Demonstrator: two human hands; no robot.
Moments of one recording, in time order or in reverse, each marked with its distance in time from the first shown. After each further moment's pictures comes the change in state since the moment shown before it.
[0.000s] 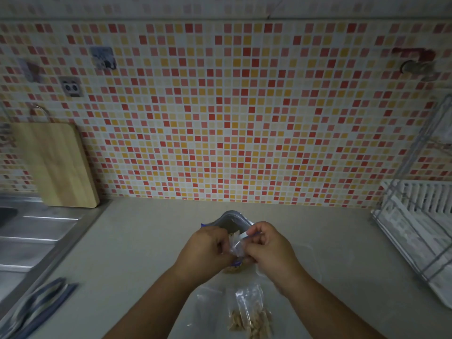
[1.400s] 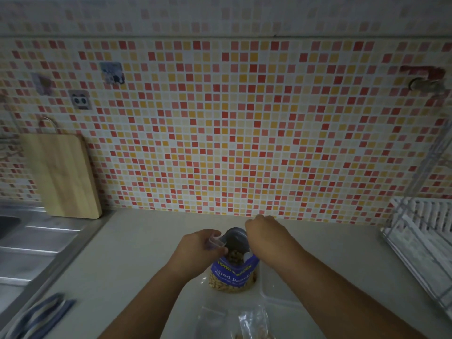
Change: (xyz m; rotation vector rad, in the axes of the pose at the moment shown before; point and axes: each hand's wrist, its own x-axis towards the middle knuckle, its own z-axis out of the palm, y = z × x) left_hand 0.032 -0.034 -0.012 -0.153 -0.110 -0.430; right_hand 0.067 -0.059 -0.001 -1.302 -0.224 -0.130
